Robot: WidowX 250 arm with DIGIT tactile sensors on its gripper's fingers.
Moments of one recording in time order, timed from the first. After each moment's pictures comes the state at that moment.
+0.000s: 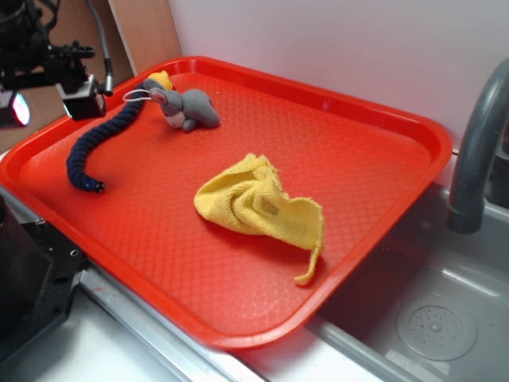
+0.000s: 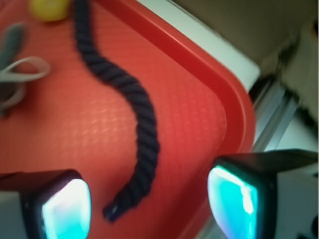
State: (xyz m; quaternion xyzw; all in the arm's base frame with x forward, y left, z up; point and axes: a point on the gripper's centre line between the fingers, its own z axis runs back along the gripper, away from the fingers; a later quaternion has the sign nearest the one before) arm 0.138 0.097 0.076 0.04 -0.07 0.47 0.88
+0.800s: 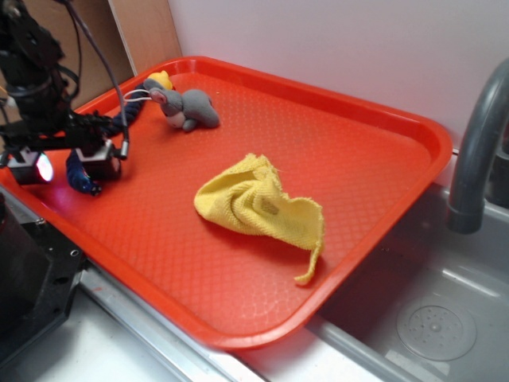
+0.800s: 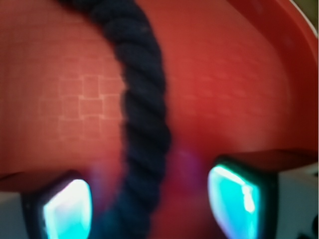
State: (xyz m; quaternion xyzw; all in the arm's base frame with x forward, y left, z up) arm 0.139 0.091 0.016 0.04 -0.03 0.39 0.92
